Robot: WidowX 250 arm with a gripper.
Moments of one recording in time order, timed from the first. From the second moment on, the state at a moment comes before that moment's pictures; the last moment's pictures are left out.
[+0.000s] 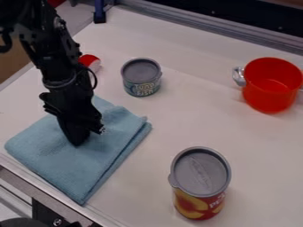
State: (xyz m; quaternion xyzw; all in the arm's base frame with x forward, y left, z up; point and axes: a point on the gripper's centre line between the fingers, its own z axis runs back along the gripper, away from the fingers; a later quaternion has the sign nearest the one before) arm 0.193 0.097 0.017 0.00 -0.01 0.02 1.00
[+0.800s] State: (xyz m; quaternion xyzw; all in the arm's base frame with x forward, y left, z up) arm 0.185 0.077 0.011 -0.01 -0.01 -0.22 0.98
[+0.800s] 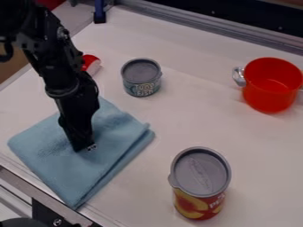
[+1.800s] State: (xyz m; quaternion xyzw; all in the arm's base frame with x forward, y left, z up) arm 0.206 0.049 0.016 0.02 -0.04 -0.28 0.96
